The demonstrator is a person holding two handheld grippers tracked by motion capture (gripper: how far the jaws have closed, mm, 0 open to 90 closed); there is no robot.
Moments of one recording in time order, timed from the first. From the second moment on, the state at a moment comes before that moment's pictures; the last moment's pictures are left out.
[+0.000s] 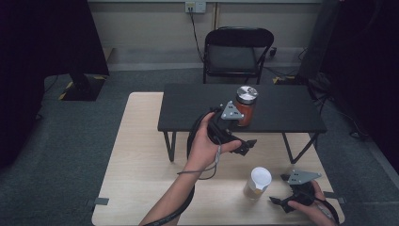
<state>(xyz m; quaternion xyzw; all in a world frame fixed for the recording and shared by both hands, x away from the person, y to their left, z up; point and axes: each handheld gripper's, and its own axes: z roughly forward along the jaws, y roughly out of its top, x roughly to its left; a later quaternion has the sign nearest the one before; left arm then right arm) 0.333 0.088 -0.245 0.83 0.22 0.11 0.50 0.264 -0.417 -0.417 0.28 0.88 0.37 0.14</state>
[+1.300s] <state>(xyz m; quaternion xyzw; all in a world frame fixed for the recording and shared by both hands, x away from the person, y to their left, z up) 0.325 0.098 -0.285 0.83 0.20 0.08 0.51 0.264 -0.417 -0.417 0.28 0.88 0.37 0.14</state>
